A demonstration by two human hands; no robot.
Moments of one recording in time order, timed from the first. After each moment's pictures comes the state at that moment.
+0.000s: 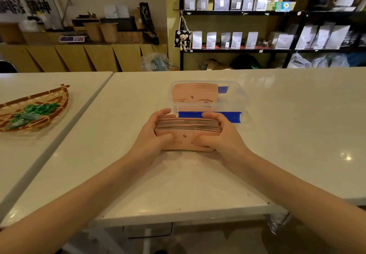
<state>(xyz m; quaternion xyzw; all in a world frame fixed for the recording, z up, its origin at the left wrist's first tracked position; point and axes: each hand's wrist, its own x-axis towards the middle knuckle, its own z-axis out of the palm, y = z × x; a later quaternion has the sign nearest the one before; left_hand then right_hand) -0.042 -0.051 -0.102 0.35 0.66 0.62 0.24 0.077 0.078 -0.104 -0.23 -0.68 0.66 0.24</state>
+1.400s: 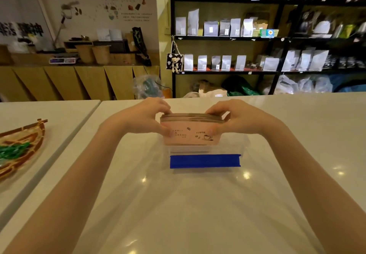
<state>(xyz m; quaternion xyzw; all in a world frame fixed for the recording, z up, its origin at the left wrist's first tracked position) -0.136 0.035 0.002 0.57 0.80 0.13 0.08 0.033 0.186 0.003 -0.16 -0.96 0.23 0.07</state>
